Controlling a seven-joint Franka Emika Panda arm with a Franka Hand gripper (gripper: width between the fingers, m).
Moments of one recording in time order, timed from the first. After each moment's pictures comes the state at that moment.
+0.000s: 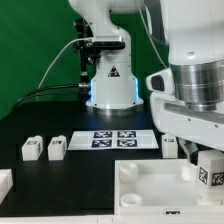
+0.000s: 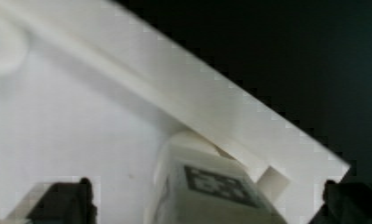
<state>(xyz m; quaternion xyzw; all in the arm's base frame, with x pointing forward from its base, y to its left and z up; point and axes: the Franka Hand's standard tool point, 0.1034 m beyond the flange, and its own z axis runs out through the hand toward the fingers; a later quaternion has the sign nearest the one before) 0.617 0.127 0.072 -0.92 0.38 0.05 0.07</state>
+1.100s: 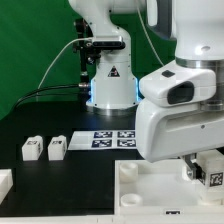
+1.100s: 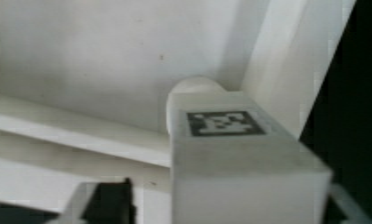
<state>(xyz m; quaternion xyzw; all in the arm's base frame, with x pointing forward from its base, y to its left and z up) 0.630 0.118 0.074 -1.00 -0.05 0.03 0.04</state>
